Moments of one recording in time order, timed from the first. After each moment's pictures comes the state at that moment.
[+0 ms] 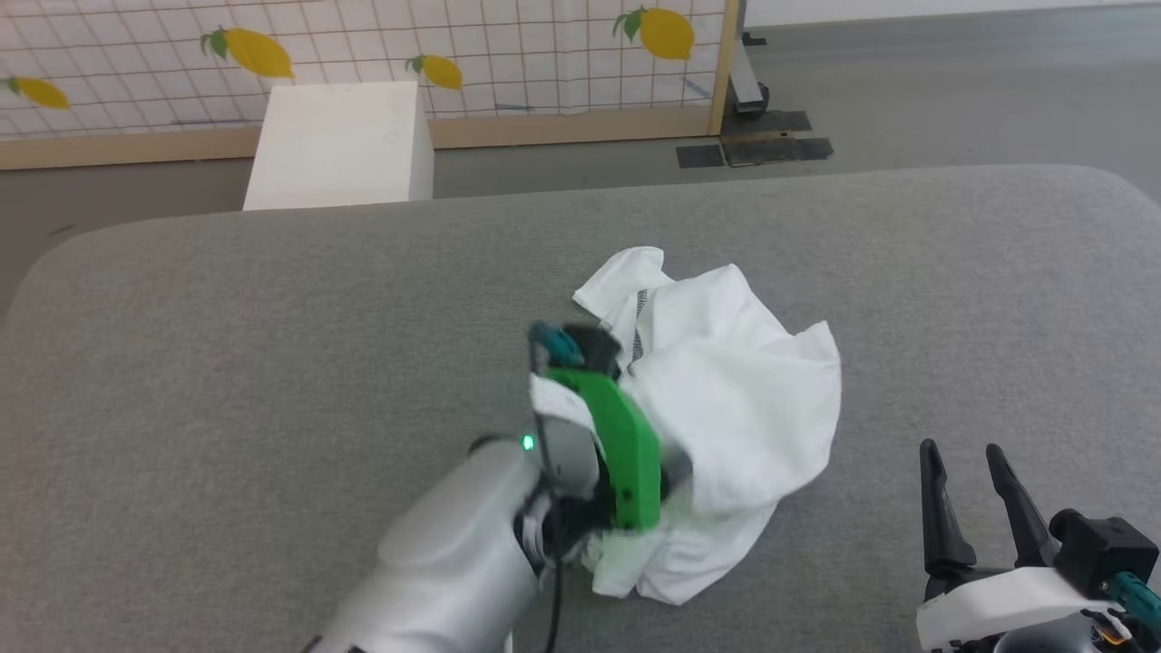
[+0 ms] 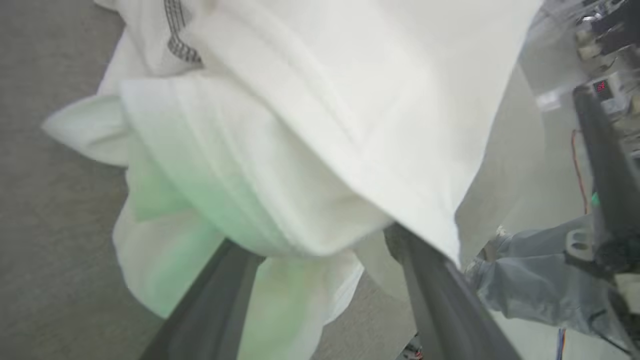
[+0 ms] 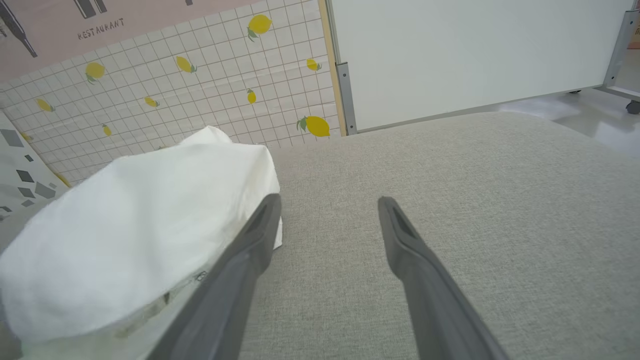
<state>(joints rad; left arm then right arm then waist) -0.62 0.05 -0.81 0.61 -0.97 -0.02 0.47 0.03 -0.05 -0.09 0.22 0.22 0.13 -0.25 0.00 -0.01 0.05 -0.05</state>
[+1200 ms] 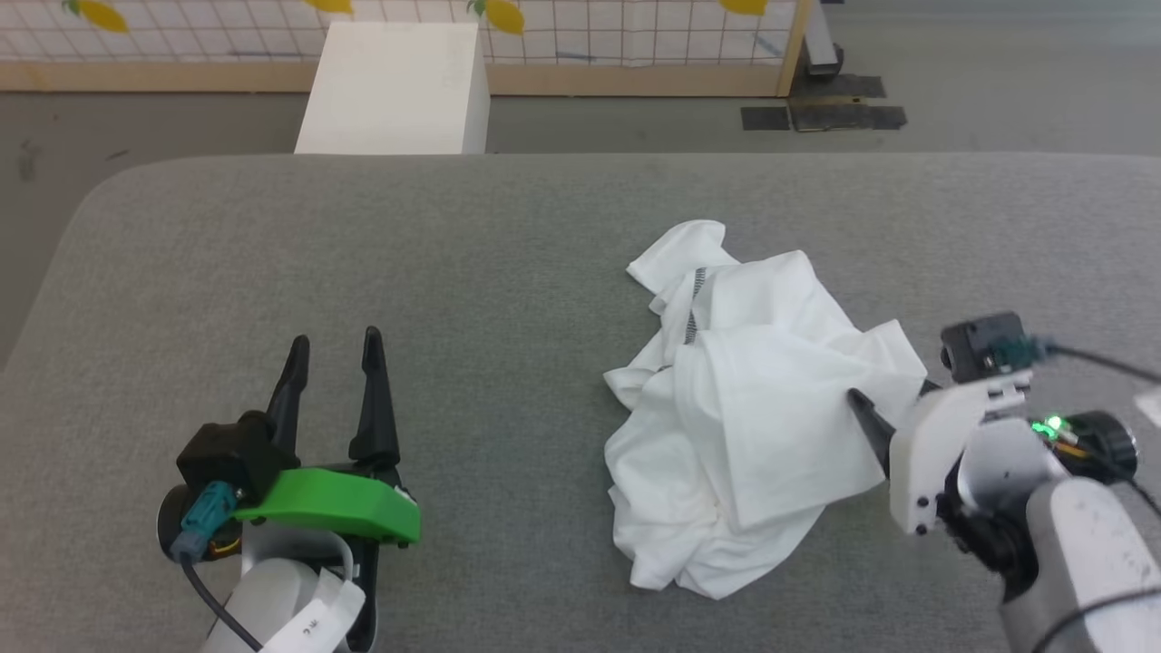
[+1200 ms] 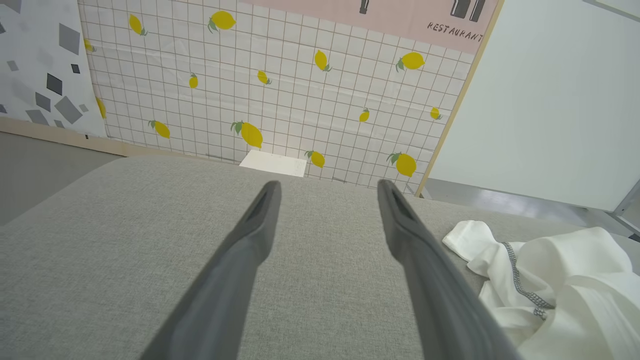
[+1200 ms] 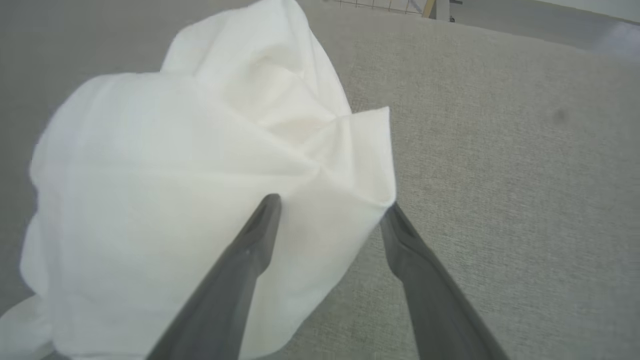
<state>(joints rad) -0.15 0.22 -0.24 0.07 -0.47 0.15 -0.26 -0.25 -0.16 0.05 0.16 0.19 0.13 0.55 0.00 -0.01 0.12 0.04</state>
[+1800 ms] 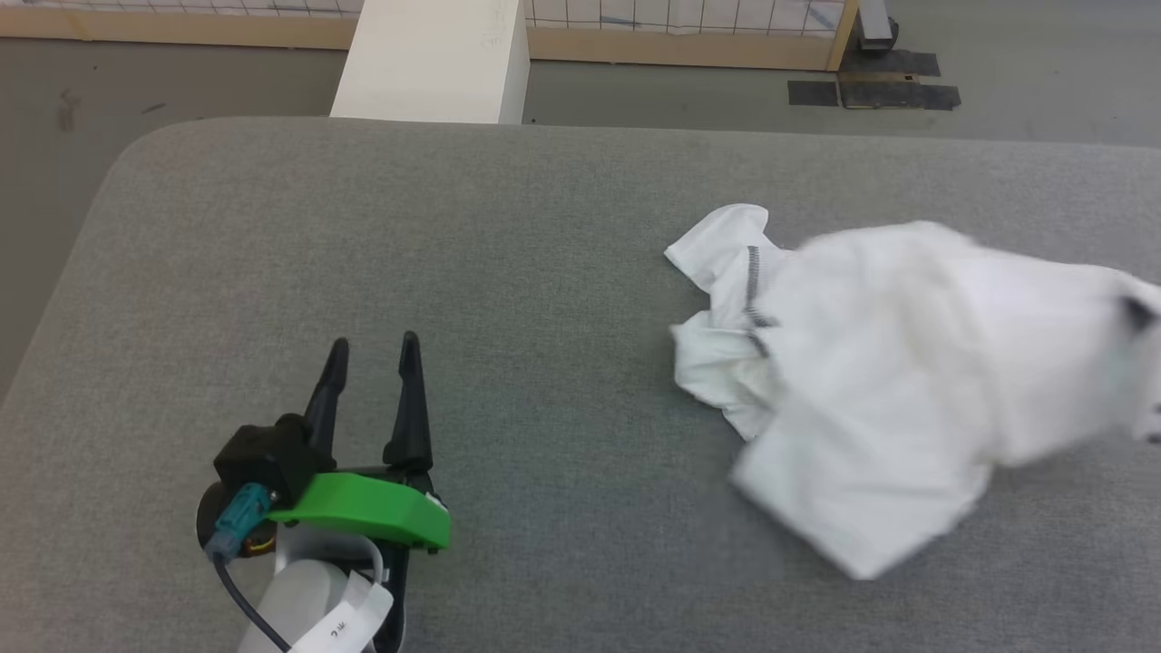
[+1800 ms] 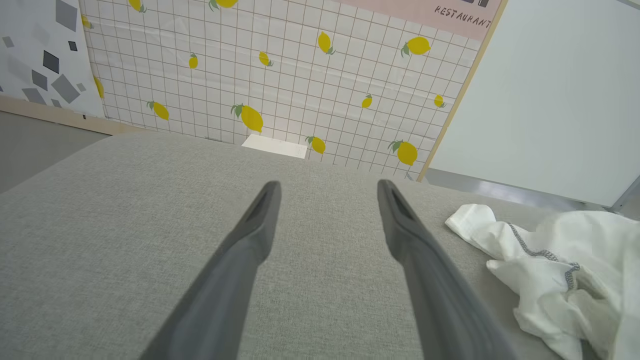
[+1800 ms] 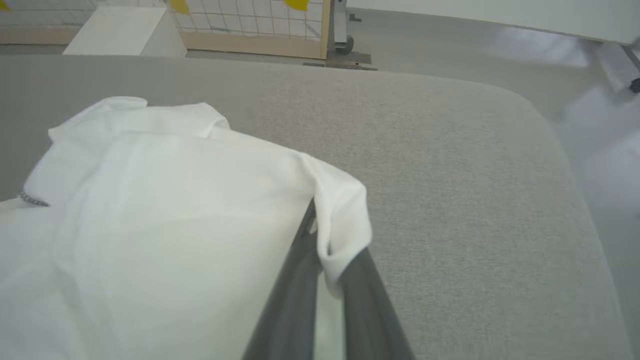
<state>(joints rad) -0.15 0.12 -0.19 0.12 -0.39 0.04 -0.26 -0.35 -0.35 -0.21 0.14 0.24 0.13 0.67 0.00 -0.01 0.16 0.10</state>
